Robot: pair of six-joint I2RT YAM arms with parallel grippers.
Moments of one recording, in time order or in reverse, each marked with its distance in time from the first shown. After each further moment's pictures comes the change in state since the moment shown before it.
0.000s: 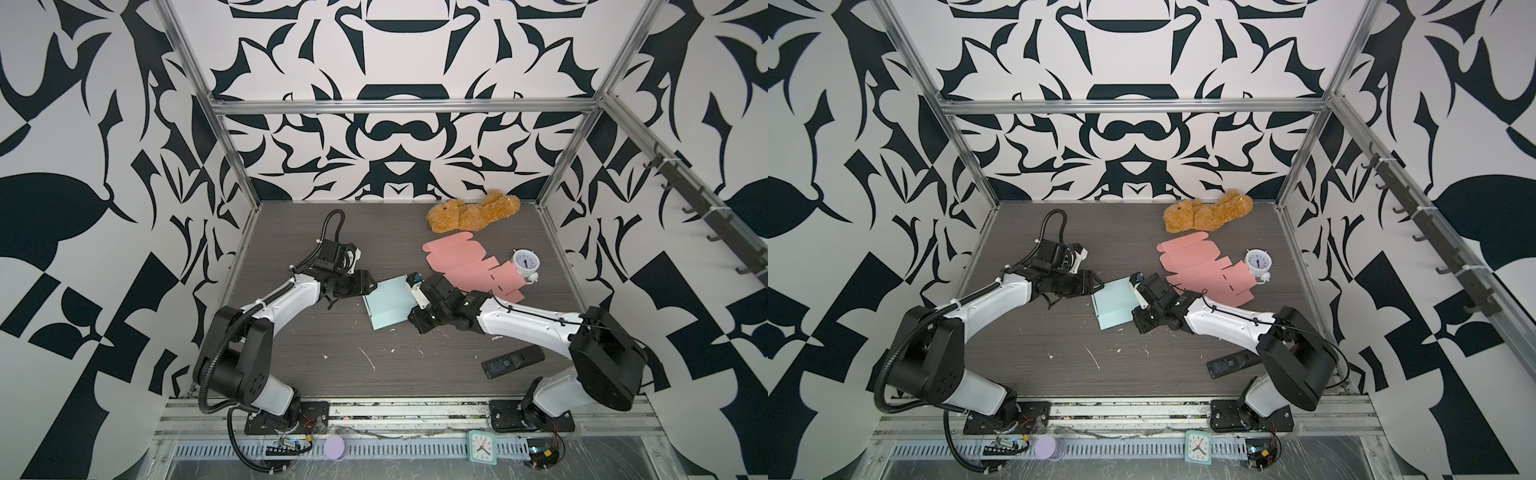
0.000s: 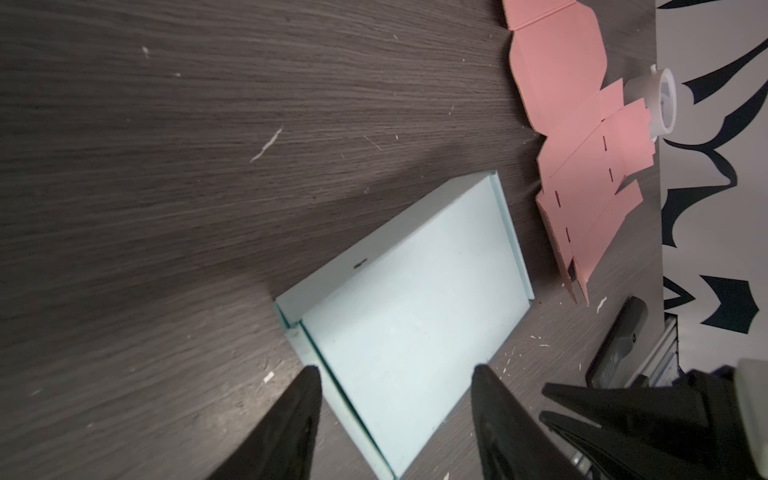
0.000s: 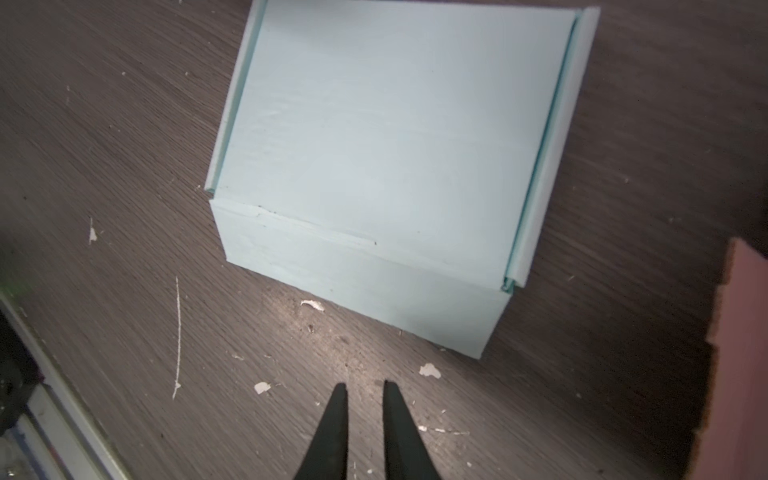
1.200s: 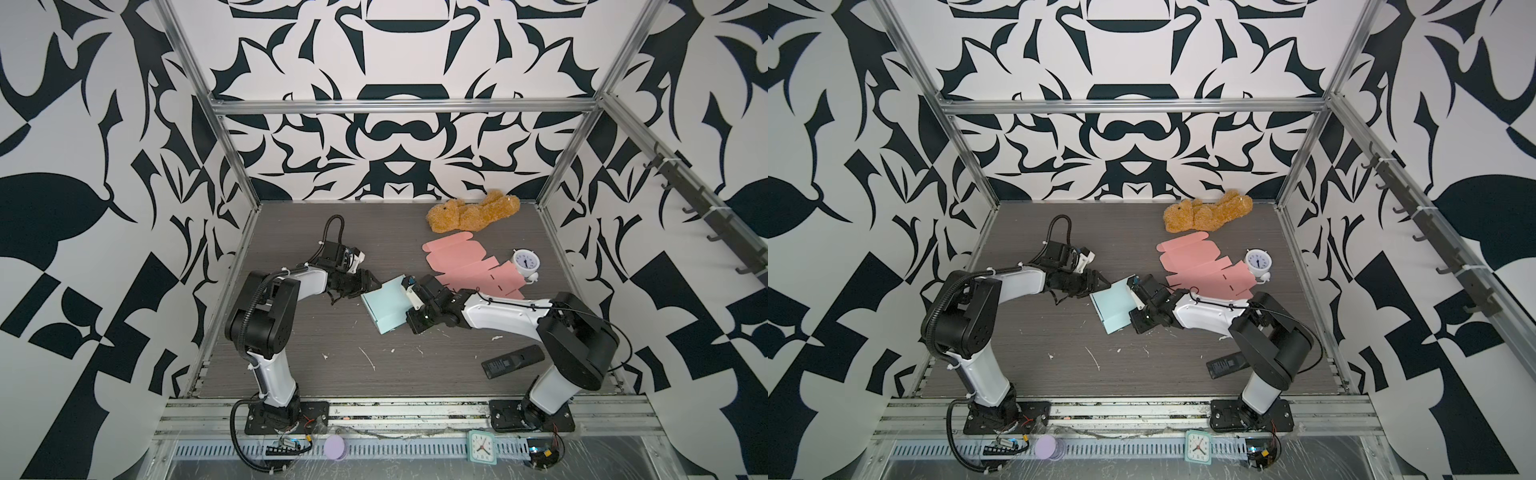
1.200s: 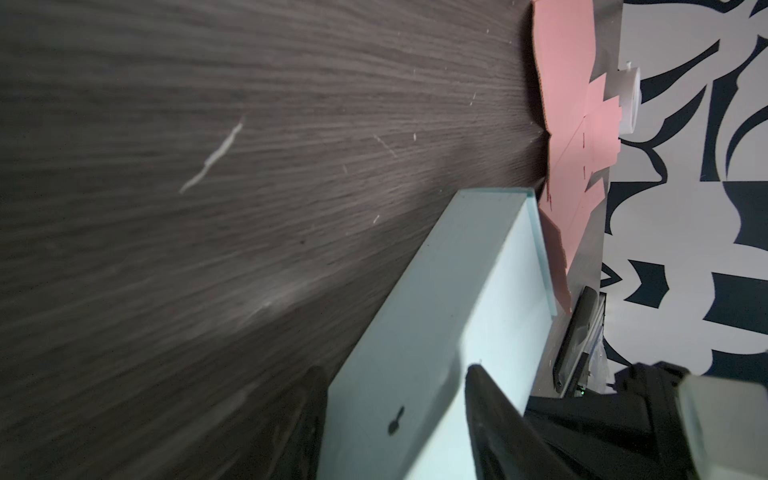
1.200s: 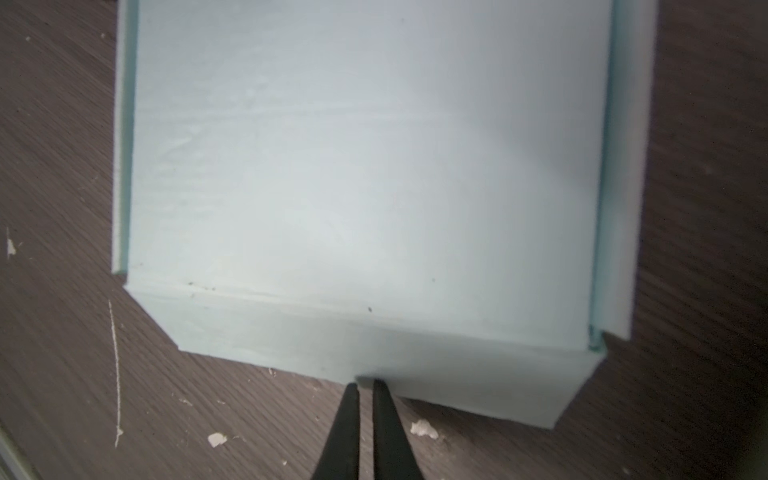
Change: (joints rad) left arm 0.048 0.238 -0.027 0.215 0.238 -0.029; right arm -0.018 0.161 0.053 0.032 -0.003 -0.016
